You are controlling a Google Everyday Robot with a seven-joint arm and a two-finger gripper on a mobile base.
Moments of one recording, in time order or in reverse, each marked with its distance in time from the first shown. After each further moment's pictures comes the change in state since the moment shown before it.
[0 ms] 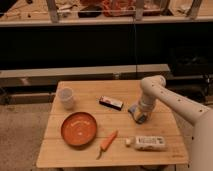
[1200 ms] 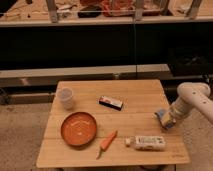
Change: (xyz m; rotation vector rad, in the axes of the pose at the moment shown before) arm -0.084 0.130 -0.041 0.041 0.104 0.218
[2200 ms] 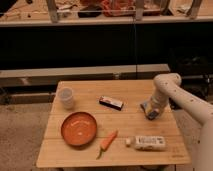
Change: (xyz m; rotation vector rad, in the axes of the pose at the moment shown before) arm 0.069 -0.098 0.037 -0.073 -0.023 -0.053
